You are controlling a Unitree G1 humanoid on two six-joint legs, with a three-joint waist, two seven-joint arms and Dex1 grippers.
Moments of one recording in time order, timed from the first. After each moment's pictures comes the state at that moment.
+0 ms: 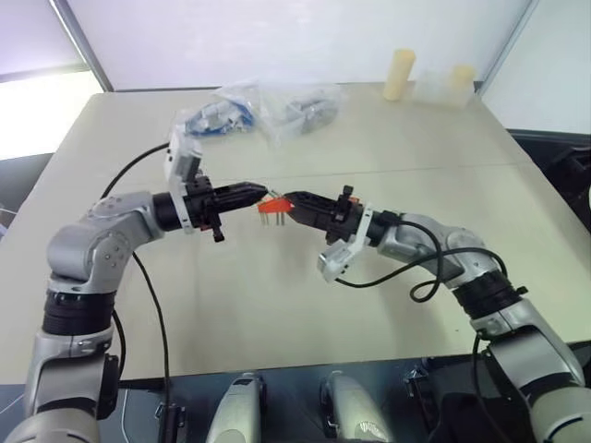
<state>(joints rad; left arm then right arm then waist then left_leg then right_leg) -0.59 0.62 0.09 -0.12 -0.73 0.76 -0.96 -0.72 -0.59 0.38 0.23 -0.87 -0.81 0.03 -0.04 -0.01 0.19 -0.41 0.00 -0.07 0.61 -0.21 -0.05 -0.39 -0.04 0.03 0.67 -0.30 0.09</state>
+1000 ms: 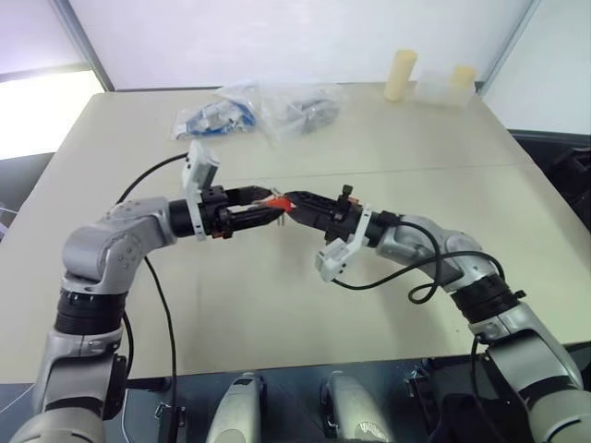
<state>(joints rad) -0.60 0.59 0.05 -0.12 -0.73 0.82 -0.93 -0.70 -0.58 0.38 0.21 -0.82 -0.77 0.08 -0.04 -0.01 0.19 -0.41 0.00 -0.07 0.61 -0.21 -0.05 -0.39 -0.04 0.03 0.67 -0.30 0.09</state>
